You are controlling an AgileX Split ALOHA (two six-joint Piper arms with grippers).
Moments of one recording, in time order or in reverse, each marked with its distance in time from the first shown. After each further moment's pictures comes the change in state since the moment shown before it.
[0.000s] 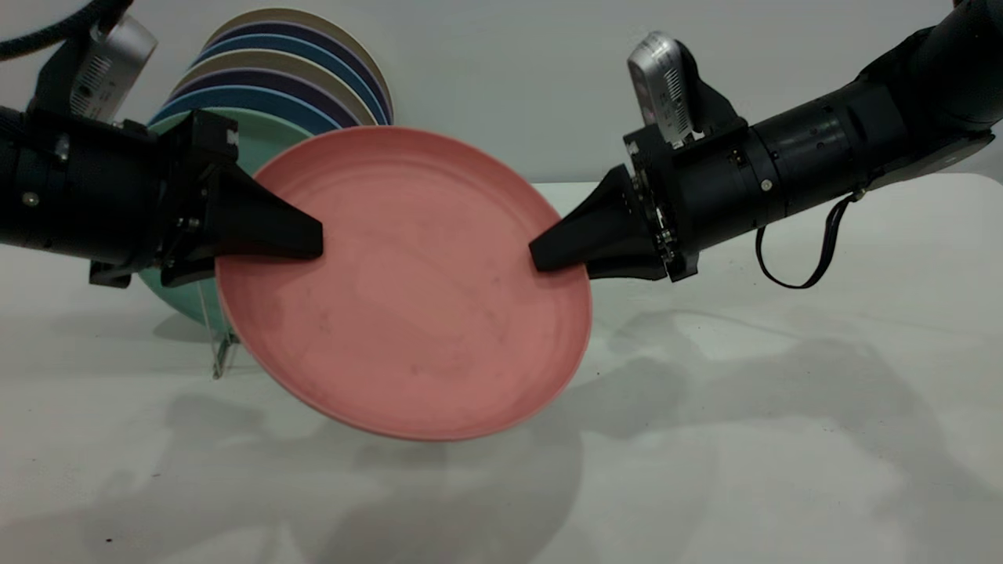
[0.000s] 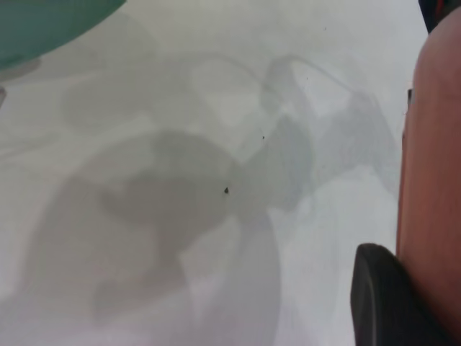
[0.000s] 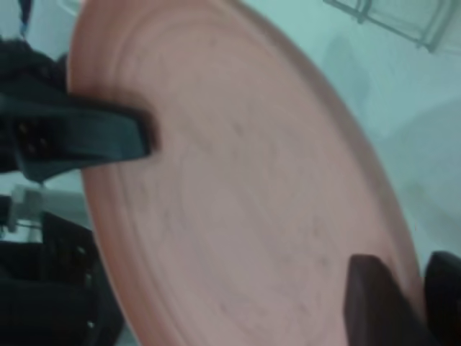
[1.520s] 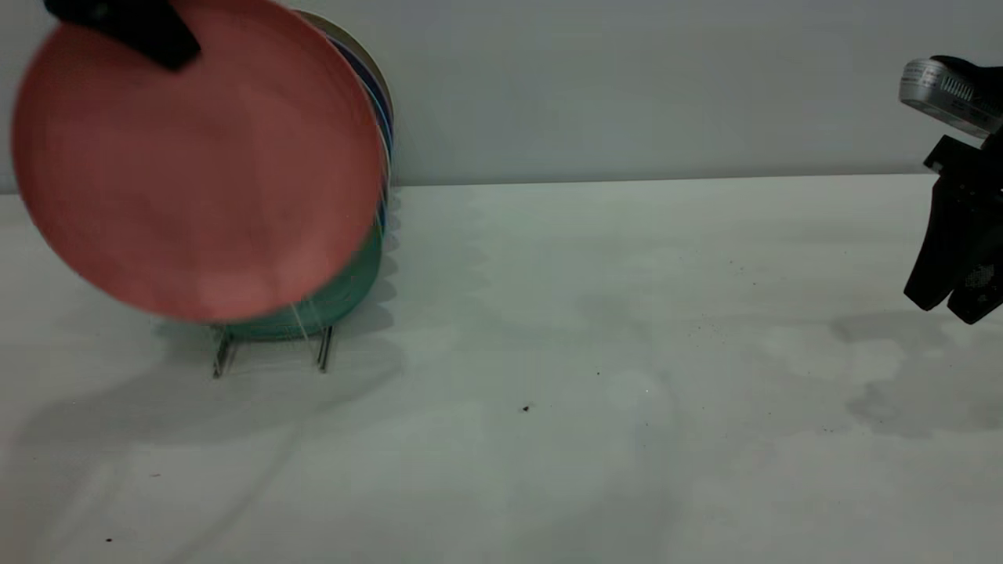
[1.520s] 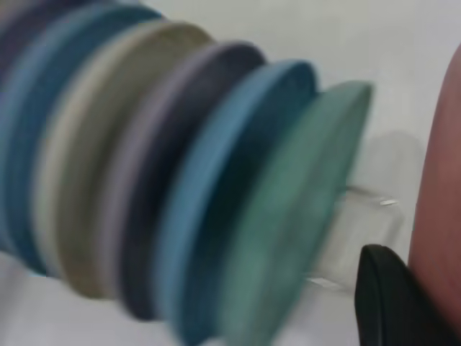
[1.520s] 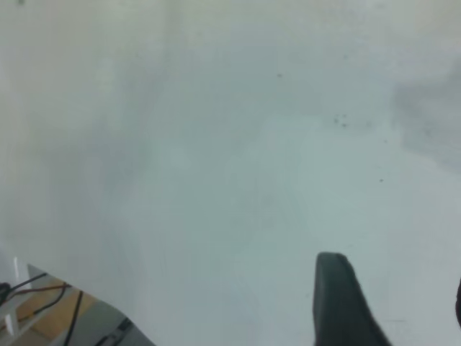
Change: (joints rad) left arm -0.001 0.002 -0.746 1.382 0.110 -0.263; right arm -0.327 -0.229 0.000 -0.965 -0.096 0.716
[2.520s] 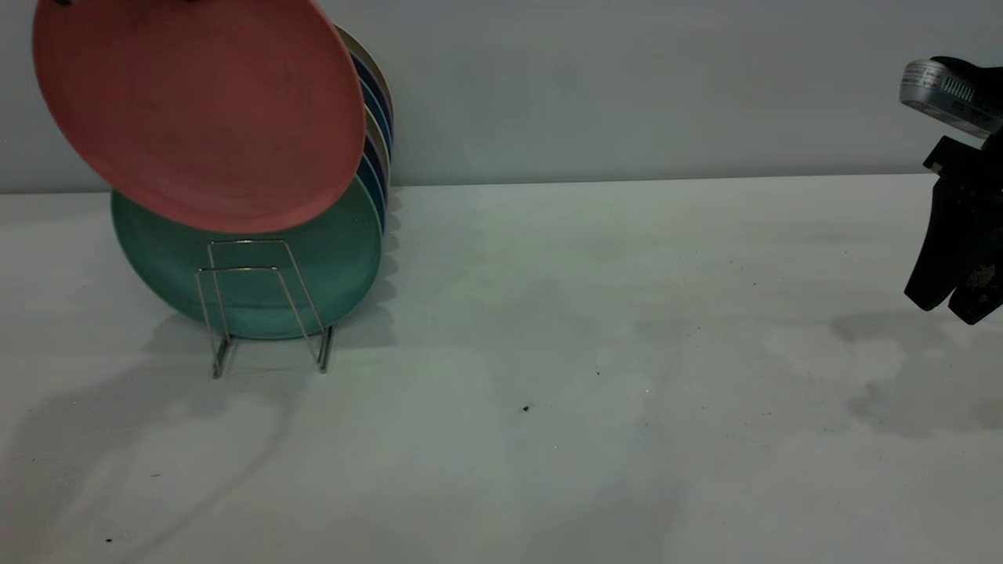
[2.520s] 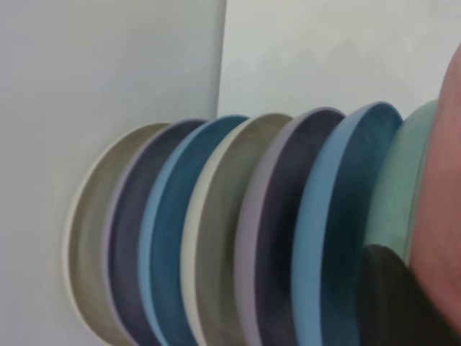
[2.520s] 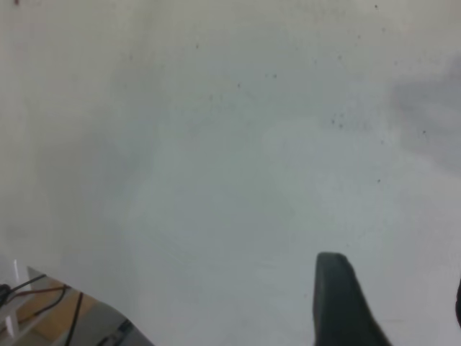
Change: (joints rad) left arm 0.000 0.016 -0.021 -0.104 -0.100 0.471; right arm 0.000 0.000 0.000 0.000 -0.002 0.005
